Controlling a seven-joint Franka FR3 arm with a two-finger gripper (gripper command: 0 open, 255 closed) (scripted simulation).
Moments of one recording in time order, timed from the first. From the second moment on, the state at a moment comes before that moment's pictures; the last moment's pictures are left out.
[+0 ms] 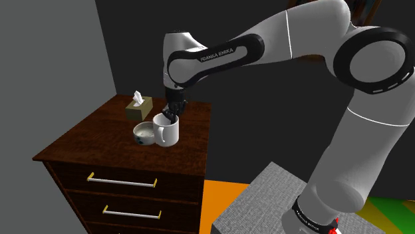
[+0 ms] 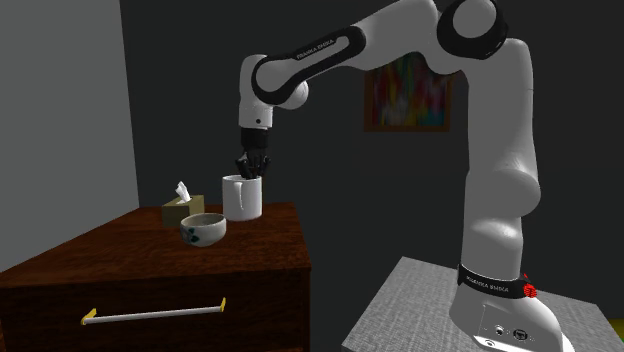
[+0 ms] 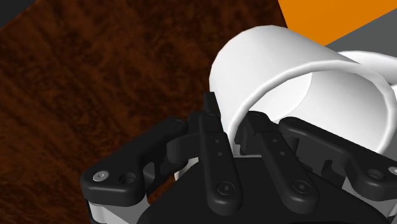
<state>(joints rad) 0.10 0.06 0.25 -1.92 -0.02 2.05 0.17</state>
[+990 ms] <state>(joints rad) 0.13 0.40 0.24 -1.34 -0.09 1.79 0.18</state>
